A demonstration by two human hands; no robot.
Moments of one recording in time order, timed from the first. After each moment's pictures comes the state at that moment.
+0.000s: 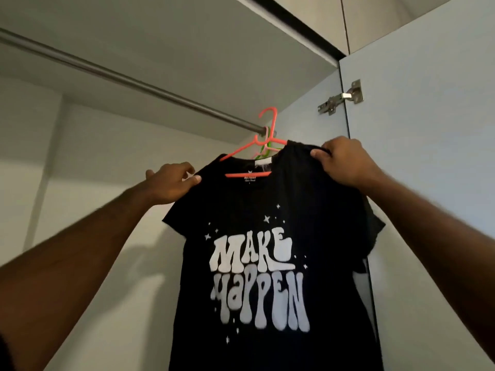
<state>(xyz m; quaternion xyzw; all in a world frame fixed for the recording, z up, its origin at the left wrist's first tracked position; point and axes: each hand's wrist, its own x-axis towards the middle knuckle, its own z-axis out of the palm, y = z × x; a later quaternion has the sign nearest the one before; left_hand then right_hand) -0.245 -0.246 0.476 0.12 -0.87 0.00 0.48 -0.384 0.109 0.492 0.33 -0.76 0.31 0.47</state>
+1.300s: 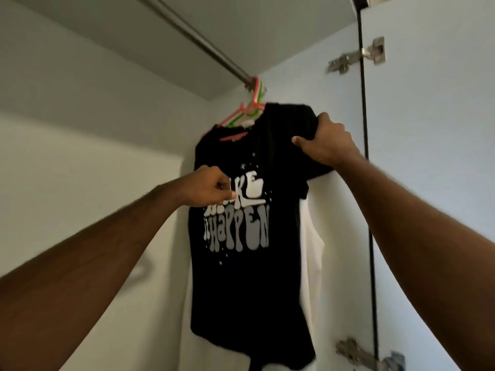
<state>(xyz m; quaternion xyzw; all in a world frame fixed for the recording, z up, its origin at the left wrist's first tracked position) -0.375 -0.249 0.411 -0.16 -0.93 -0.11 0.32 -0.434 0.031 0.478 0.17 -0.82 0.29 0.47</state>
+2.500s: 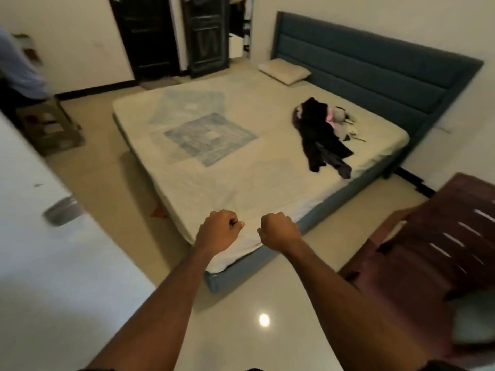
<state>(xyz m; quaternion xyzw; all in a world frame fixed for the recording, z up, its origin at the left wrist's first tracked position) -0.077 0.605 -0.209 -0.52 -0.79 -0.24 -0.21 0.080 0.689 -0.210 -0.50 -0.85 0.16 -0.05</state>
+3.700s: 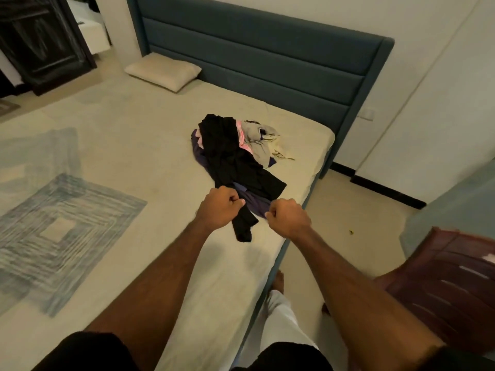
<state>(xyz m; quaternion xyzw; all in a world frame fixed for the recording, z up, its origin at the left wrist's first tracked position) -0.006 1.399 -0.259 -0.68 -0.64 -0.22 -0.29 0.200 1.390 -0.269 -0.69 -0.70 0.17 0.05</state>
